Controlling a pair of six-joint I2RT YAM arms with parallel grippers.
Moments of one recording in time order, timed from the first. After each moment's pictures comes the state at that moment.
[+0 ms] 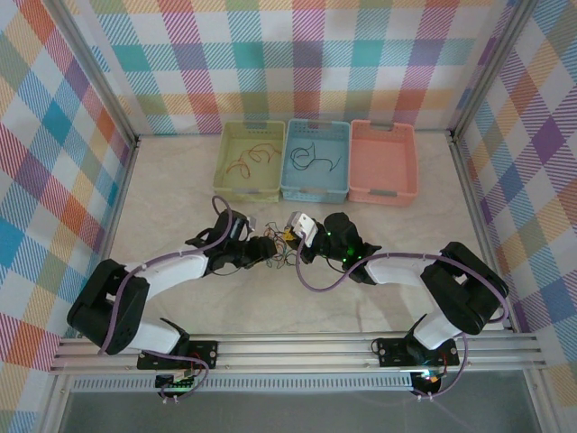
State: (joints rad) left arm -0.54 1.41 0.64 -0.10 0.37 -0.87; right arm 0.78 1.53 0.62 0.55 -0.27 -0.24
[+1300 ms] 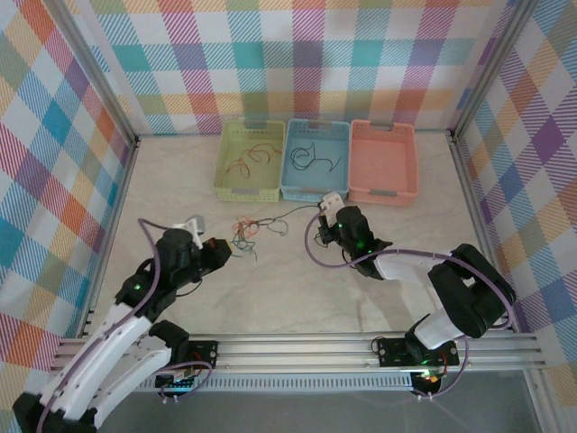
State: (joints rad) left arm -0.47 0.60 0.61 -0.57 0.10 -0.85; right arm 0.65 1.50 0.61 0.45 0.23 -0.01
